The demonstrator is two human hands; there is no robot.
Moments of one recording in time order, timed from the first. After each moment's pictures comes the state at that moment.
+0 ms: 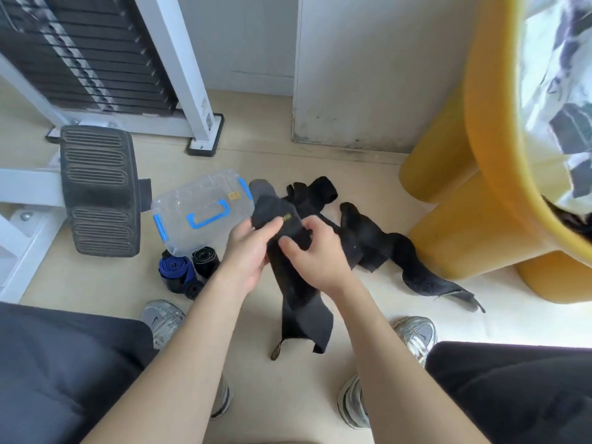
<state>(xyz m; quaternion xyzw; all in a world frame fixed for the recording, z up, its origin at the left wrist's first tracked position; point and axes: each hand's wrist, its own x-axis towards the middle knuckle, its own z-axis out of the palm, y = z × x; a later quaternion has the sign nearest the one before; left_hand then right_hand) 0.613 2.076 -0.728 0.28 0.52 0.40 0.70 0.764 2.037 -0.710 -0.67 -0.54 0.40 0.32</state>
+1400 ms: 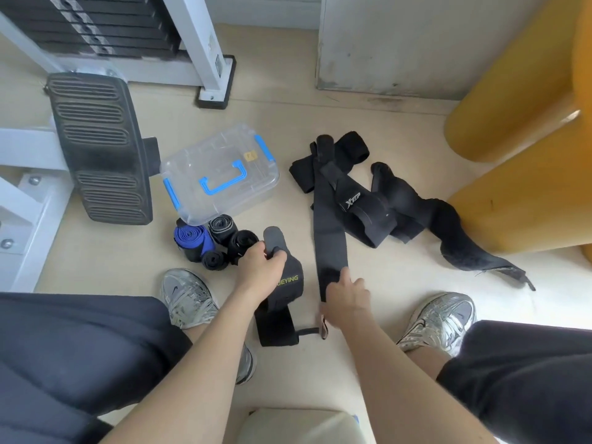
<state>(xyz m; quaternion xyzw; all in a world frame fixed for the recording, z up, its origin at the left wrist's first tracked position) 0.576 2.032 -0.832 0.46 0.75 0.12 0.46 0.756 1.963 -0.888 -0.72 -0.59 0.28 -0.25</state>
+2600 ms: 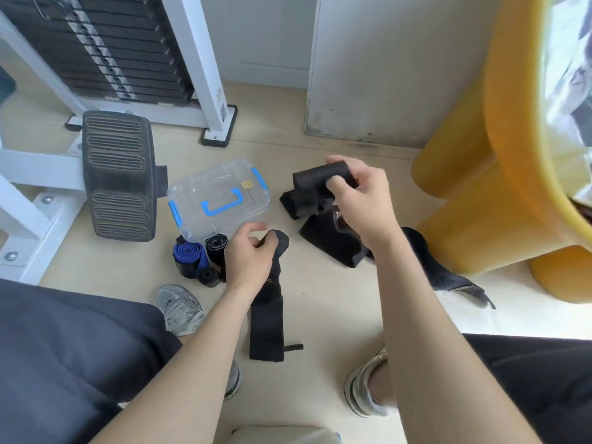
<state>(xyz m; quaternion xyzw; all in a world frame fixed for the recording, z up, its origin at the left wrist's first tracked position) 0.592 2.037 -0.759 0.47 0.70 0.36 0.40 0.791 2.065 -0.645 -0.64 -0.53 0.35 0.43</state>
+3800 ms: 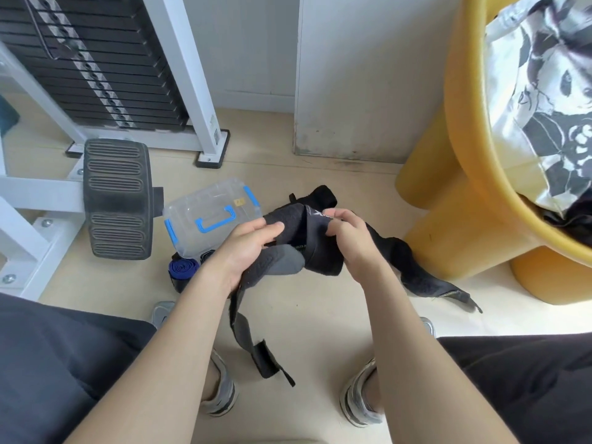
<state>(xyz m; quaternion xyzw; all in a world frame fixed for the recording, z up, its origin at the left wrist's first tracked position) 0.590 2.061 -0.691 0.43 0.54 0.30 0.66 0.812 2.043 -0.698 -0.67 -0.32 0.54 0.41</state>
